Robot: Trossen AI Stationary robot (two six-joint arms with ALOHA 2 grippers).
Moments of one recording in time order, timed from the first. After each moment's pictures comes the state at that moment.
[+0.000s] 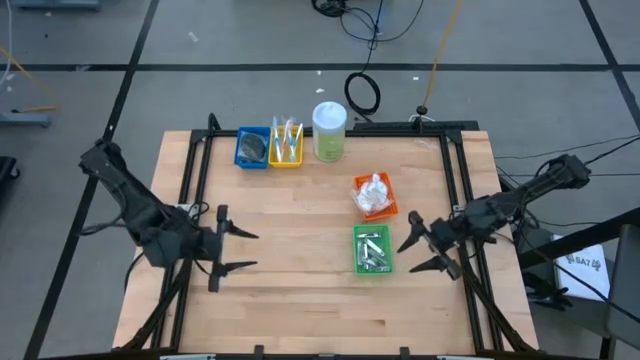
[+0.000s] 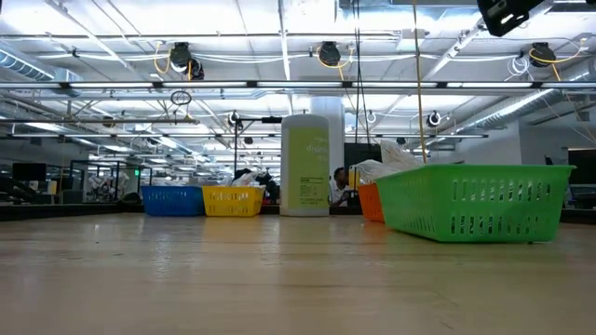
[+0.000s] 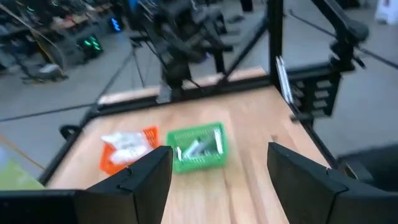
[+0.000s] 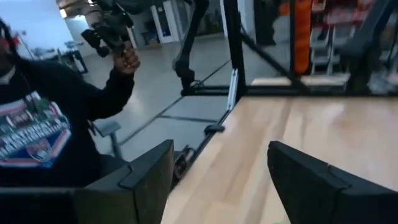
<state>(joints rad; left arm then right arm) -0.77 0.99 0.95 -0.28 -0.72 -0.06 0.45 0.67 0.44 0.17 -0.08 0.24</state>
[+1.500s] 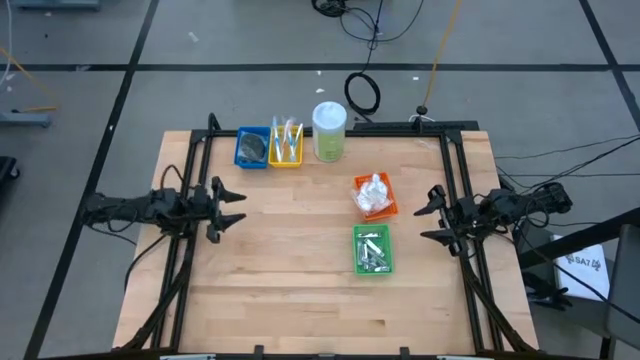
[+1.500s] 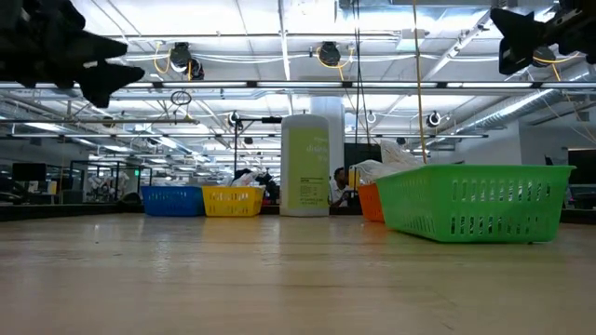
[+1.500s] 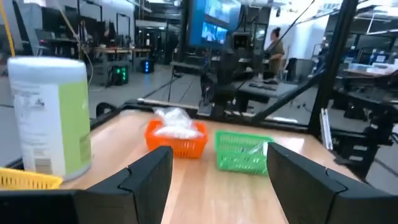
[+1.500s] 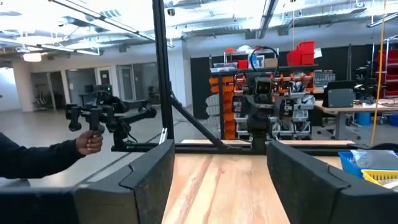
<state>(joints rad) -0.12 0.01 0.08 -0.02 -0.19 -0.09 0.28 0.01 0.13 0.11 0.05 0.06</state>
